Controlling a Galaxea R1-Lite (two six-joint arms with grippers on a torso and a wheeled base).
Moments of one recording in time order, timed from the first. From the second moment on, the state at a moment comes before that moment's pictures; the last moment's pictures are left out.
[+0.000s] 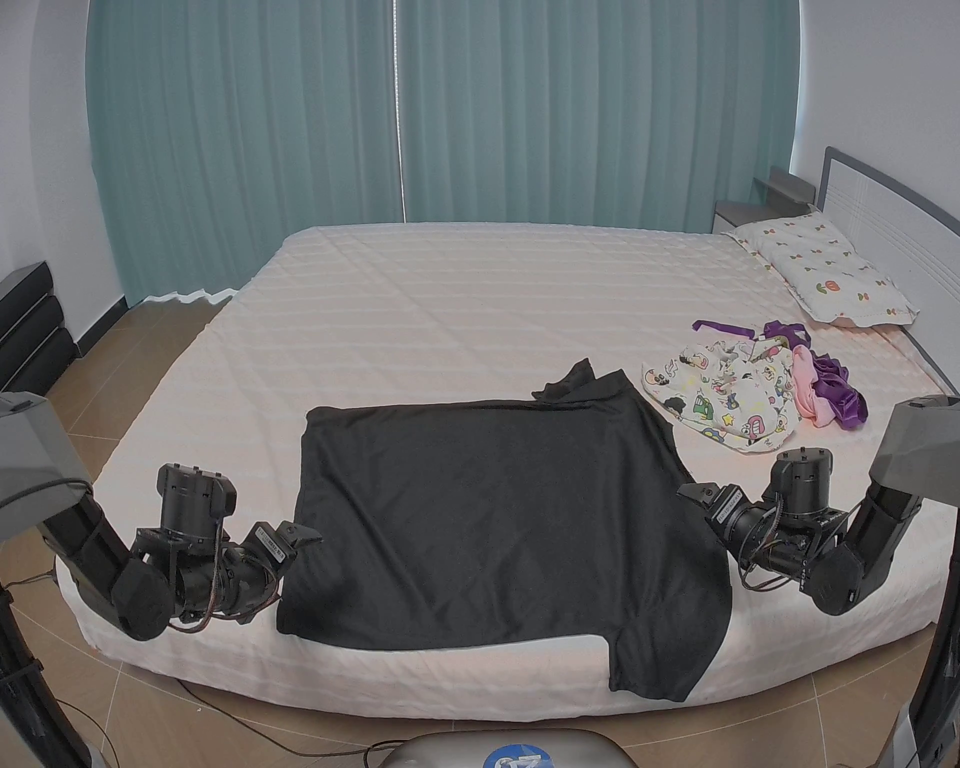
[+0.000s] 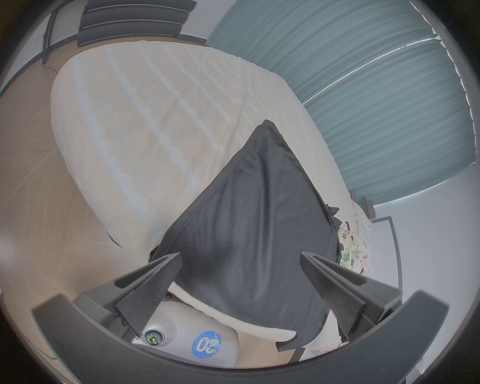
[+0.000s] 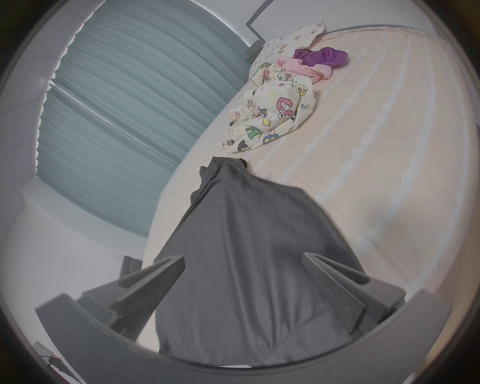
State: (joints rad) left arm -0.21 1.97 -0.45 -0.80 -0.08 -1.03; right arm 0.22 2.15 -0.51 -1.17 0.02 0.93
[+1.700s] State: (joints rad) left arm -0.27 2.26 -0.38 -1.04 0.16 -1.00; right arm 0.22 2.22 -0.41 -1.31 0.05 0.92
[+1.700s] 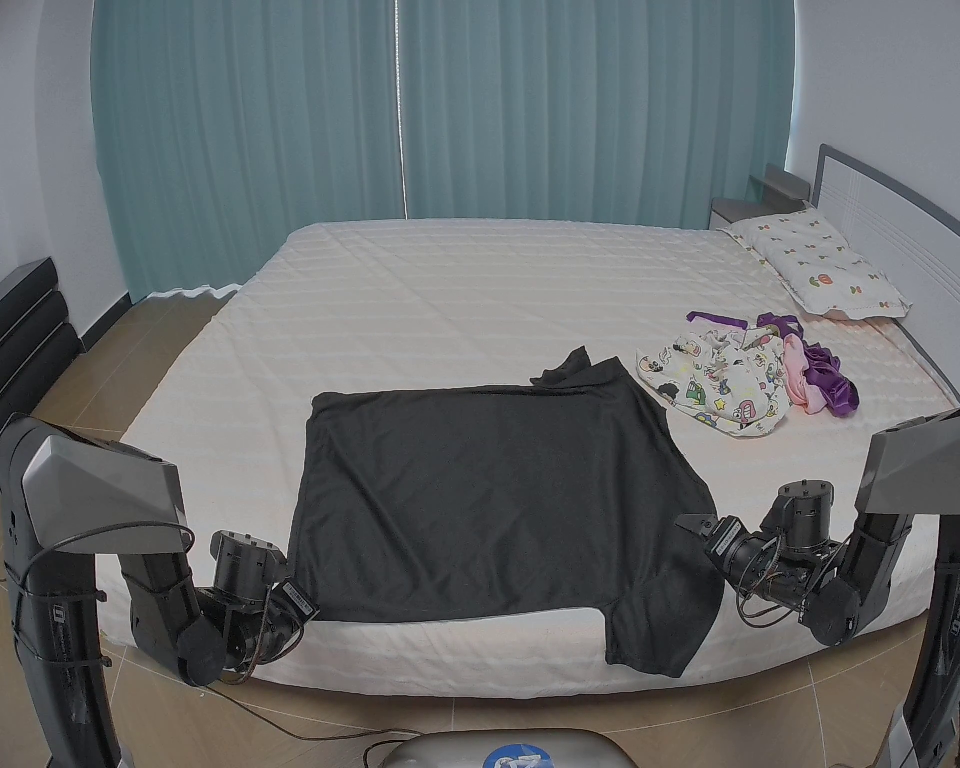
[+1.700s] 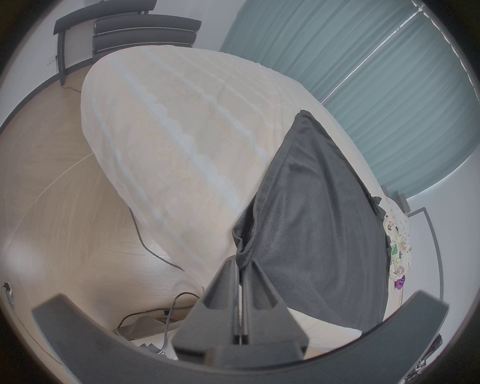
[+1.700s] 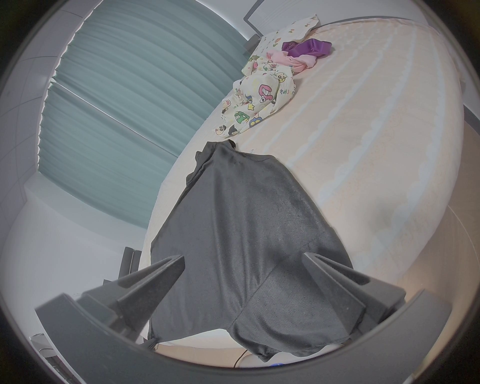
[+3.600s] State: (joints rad) left arm -0.21 2.23 -0.34 -1.18 0.02 -1.07; right arm 0.07 2.36 -0.65 -1.18 0.22 0.59
